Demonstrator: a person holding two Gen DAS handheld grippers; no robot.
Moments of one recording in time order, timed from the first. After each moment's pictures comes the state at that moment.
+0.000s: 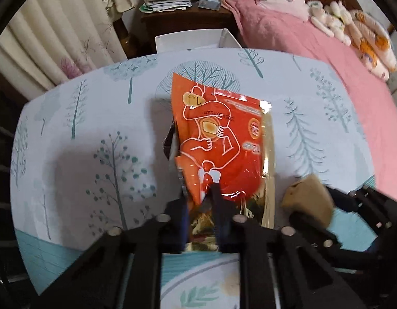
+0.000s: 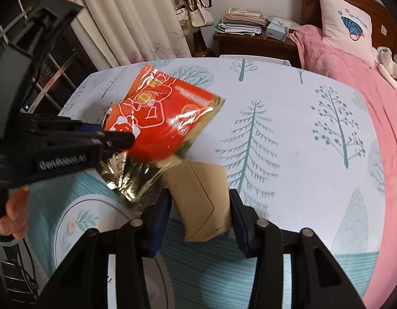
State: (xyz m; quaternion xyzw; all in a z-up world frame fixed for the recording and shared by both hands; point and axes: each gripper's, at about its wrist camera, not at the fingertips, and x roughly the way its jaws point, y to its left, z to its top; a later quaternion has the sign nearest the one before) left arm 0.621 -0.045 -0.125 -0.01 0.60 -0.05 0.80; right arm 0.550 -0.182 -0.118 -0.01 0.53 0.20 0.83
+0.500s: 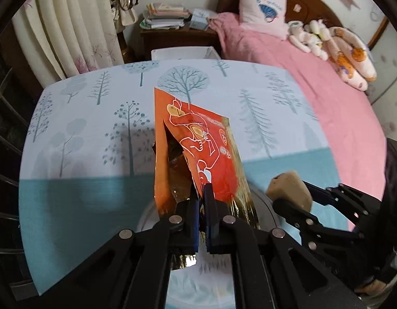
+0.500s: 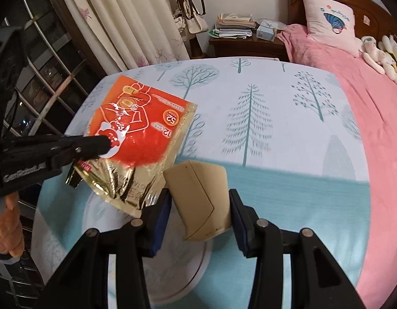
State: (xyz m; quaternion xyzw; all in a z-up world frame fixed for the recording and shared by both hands) left arm 0.495 -0.031 -0.054 -0.03 0.54 -0.09 0.83; right arm 0.454 -0.192 -0.076 0.02 0.51 0.18 0.84
